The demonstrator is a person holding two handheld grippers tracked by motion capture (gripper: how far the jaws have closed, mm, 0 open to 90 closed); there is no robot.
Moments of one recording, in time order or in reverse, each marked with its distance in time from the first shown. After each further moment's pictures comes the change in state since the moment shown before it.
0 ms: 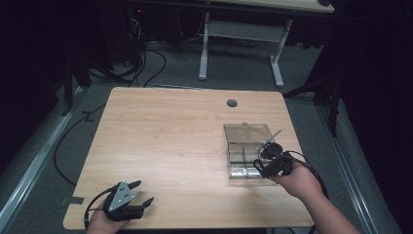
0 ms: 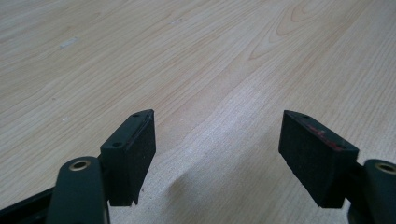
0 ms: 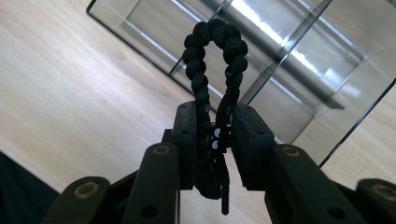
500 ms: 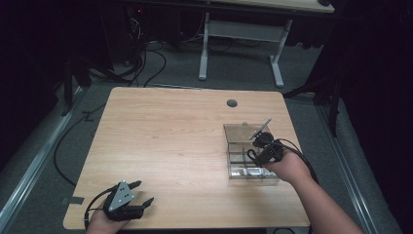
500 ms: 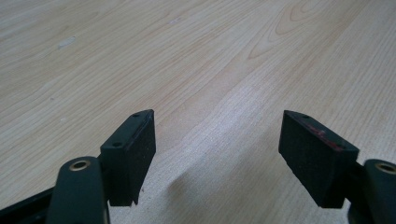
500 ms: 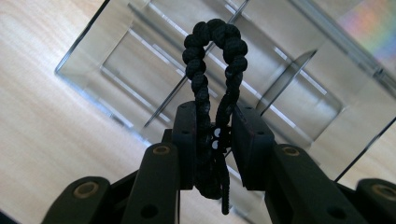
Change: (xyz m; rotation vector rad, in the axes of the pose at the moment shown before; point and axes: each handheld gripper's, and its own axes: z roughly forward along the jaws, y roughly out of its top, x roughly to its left) left arm 0.000 0.000 0.000 0.001 -0.004 0.001; right arm -0.015 0.040 0.014 0.008 -0.005 -0.028
